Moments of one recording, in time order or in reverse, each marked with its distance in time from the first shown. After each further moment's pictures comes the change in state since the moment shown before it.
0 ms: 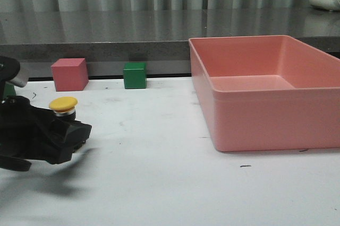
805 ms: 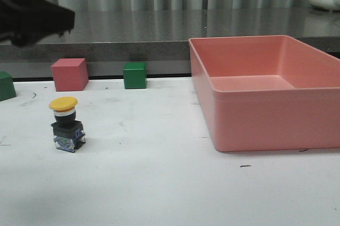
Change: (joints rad) left arm -0.076 -0.752 -0.045 0.008 0.608 -0.143; right arm 0.000 0.000 0.000 0.000 0.000 0.000
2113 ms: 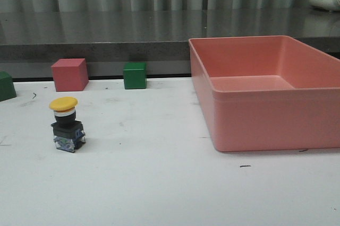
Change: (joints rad) left arm -0.018 -0.953 -0.124 -0.103 1.025 -0.017; right arm 0.000 0.000 0.000 0.000 0.000 -0.001
